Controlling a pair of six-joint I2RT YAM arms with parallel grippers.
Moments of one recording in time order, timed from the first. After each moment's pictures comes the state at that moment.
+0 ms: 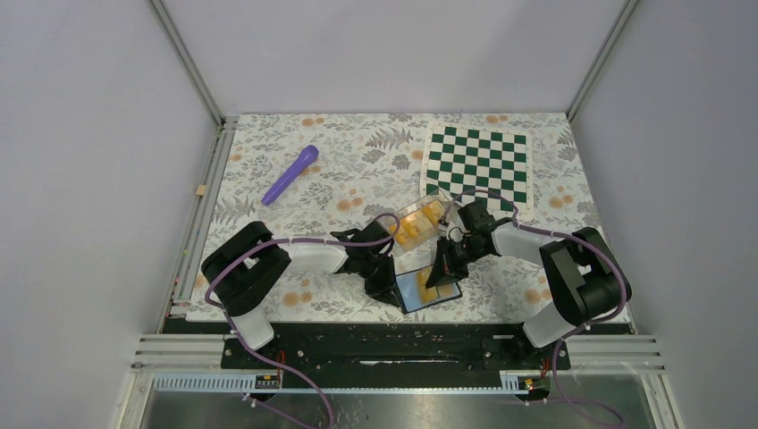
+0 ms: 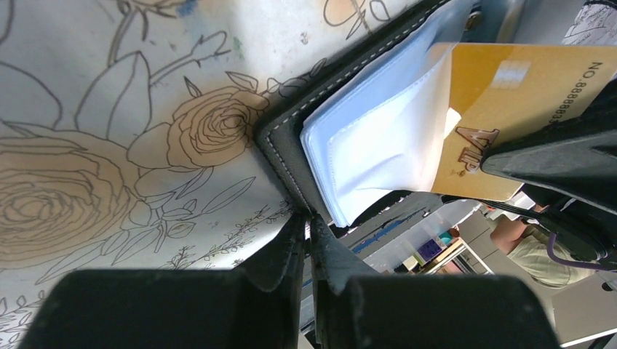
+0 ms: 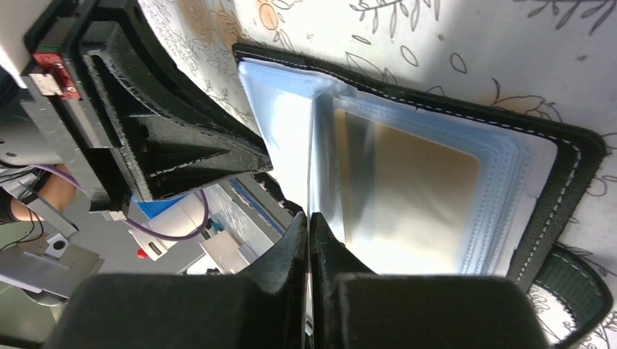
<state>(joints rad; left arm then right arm) -0.88 1.72 0.82 -0.24 0.48 -1.02 0.41 1.56 0.67 -0.40 -0.79 0.46</state>
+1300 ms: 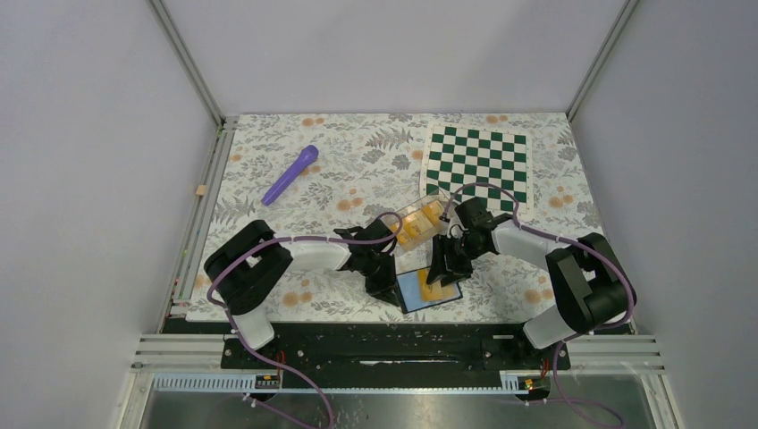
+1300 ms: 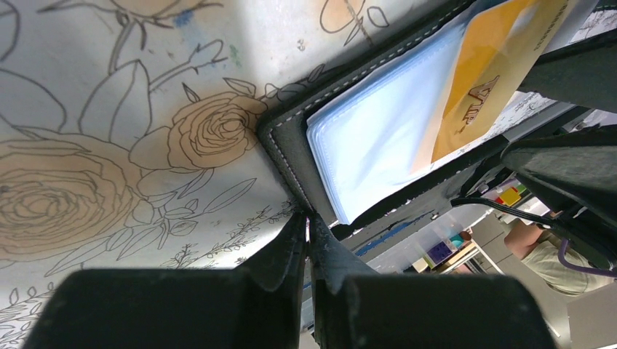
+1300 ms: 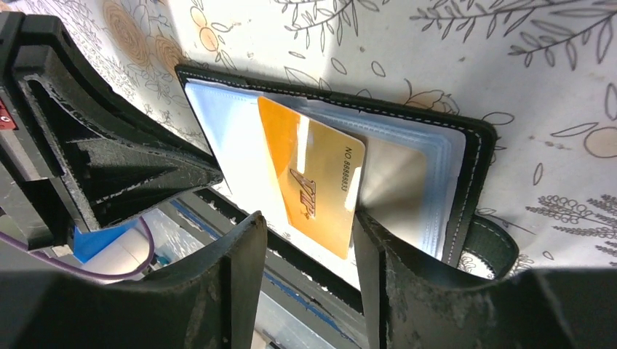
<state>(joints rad) -0.88 1.74 0.86 -0.31 0.46 -0.99 0.44 1.53 0.72 -0.50 -0.57 0.41</state>
